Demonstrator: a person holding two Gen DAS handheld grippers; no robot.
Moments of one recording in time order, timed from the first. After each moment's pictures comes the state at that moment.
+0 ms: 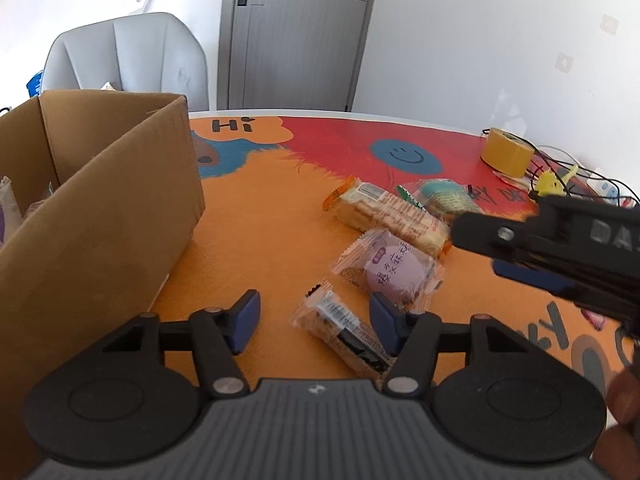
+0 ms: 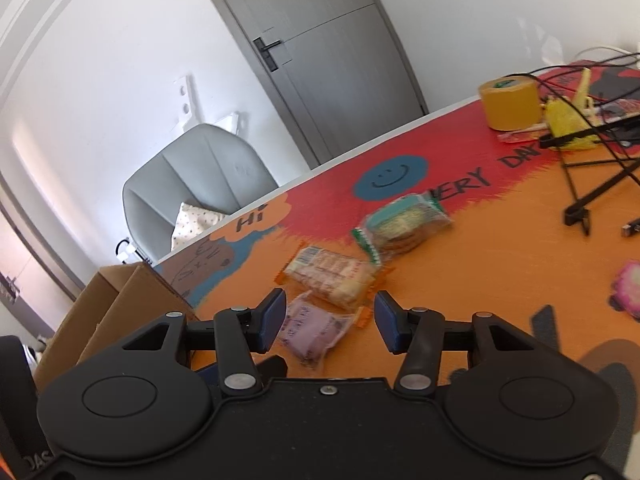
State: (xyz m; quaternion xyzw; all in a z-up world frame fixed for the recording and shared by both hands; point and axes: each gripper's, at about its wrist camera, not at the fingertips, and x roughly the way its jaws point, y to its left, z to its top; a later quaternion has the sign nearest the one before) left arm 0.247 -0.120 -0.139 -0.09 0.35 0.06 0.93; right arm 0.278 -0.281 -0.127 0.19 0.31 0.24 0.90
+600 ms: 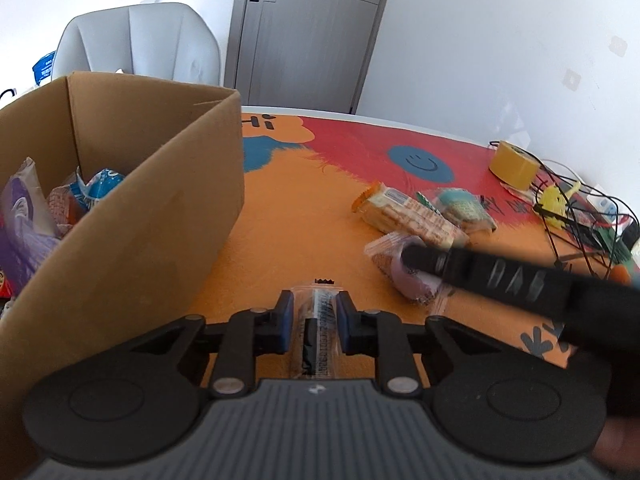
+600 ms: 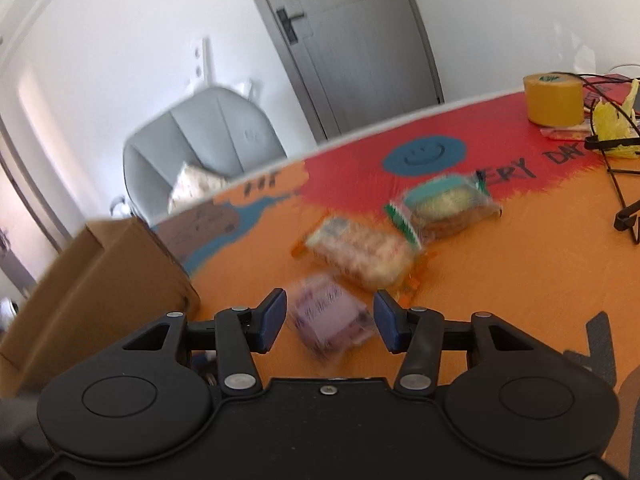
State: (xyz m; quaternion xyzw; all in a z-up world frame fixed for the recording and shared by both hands) left arm 0.239 -0.096 -0.138 -0.12 0.35 0.06 0.93; right arm 0.288 -0.239 -0.143 0.12 0.34 0.25 0.90
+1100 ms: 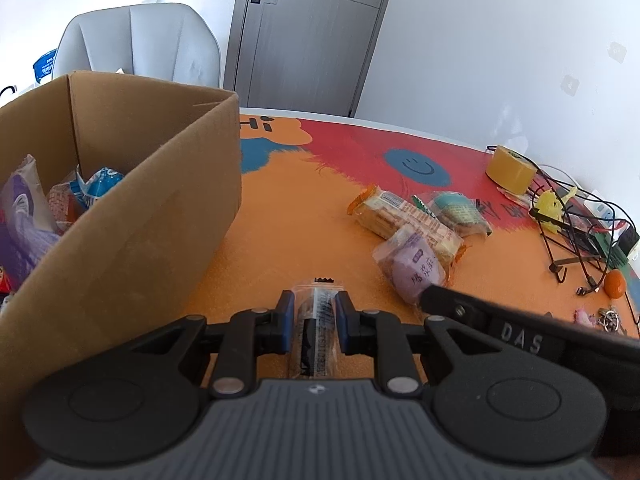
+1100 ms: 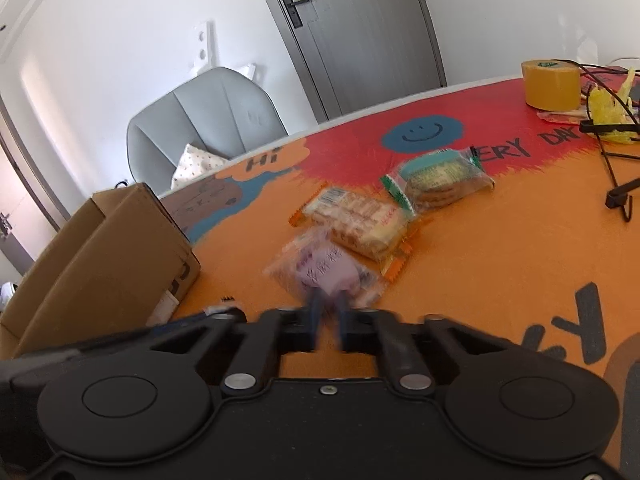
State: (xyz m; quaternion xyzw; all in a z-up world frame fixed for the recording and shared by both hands) left arm 0.238 -0.096 -0.136 -0.13 0.35 0.06 0.93; right arm 0.273 -0.249 -0.146 0.12 0.35 0.26 0.89
